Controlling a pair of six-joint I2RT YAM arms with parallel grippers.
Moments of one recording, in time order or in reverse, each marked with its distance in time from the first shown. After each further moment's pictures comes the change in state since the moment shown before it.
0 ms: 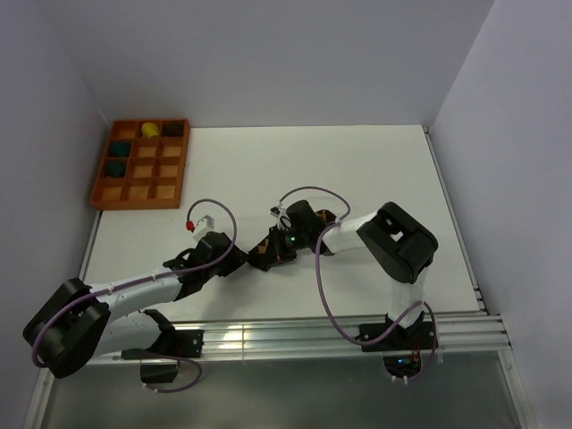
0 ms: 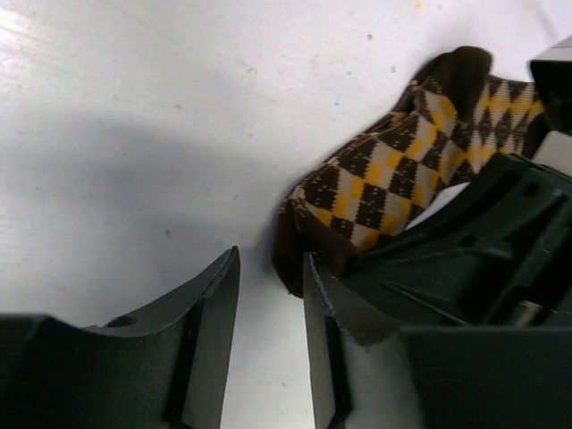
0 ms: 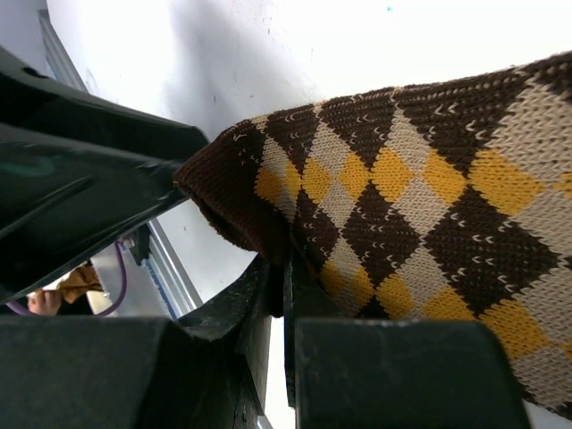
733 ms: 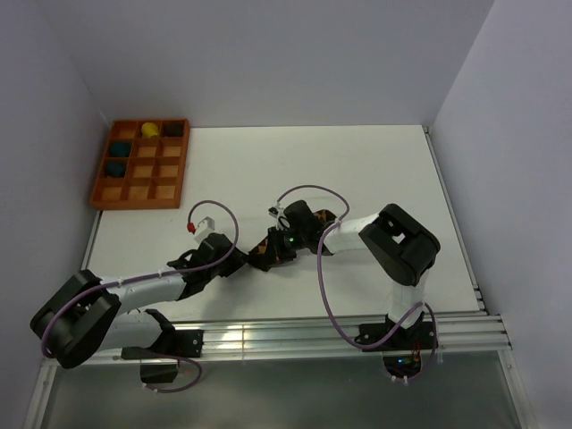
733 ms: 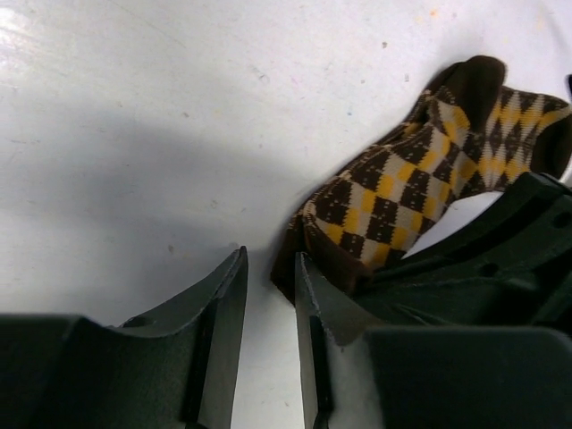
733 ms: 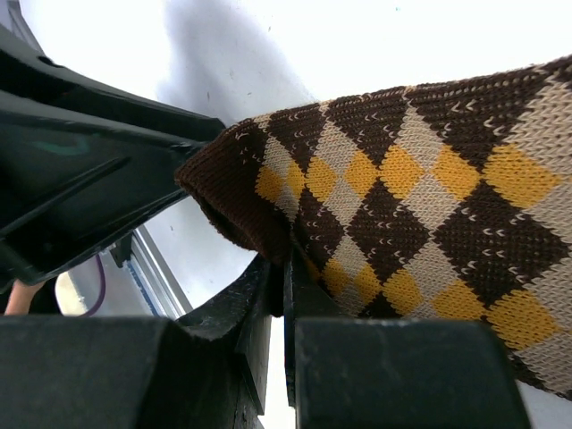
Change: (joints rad) left arm 0.000 0.071 -0.021 0.087 -0.010 -0.023; right arm 0.021 -0.025 0.015 -0.060 0.056 -0.048
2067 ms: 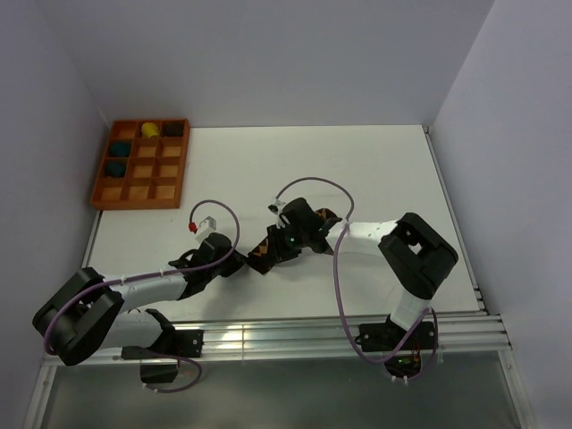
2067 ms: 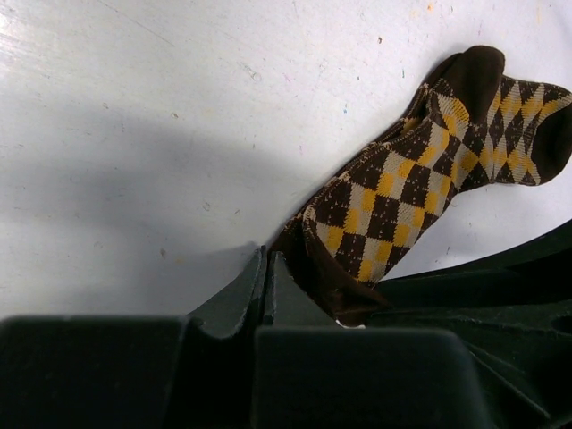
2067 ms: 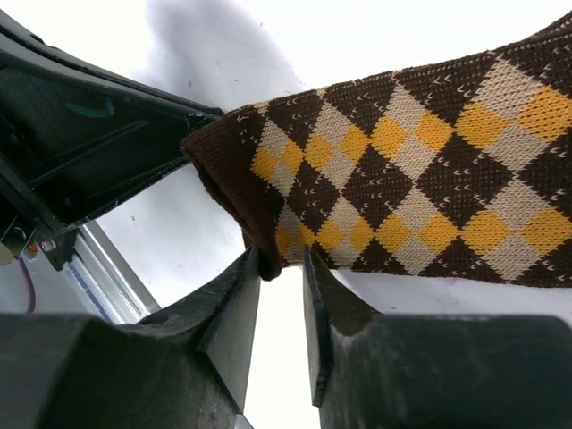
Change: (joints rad) left arm -0.001 0.027 0.000 0.026 0.010 0.013; right arm 0.037 -0.140 0.026 -0.203 0.176 -0.140
